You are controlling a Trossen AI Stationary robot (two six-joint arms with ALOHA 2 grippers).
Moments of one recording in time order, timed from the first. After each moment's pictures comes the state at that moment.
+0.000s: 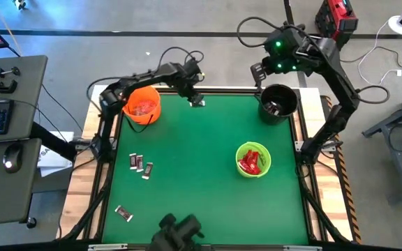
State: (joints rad) left arm 0.66 2.11 1.74 -0.87 0.08 -0.19; right arm -0.54 1.65 2.34 -1.57 0.31 0.33
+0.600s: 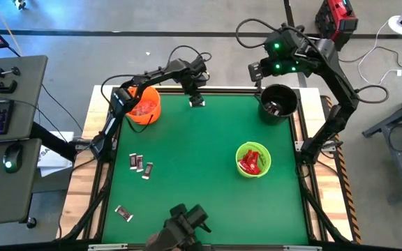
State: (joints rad) left arm 0.69 2.34 2.03 -1.04 0.09 0.21; right arm -0.52 1.66 2.34 -1.57 0.25 0.50
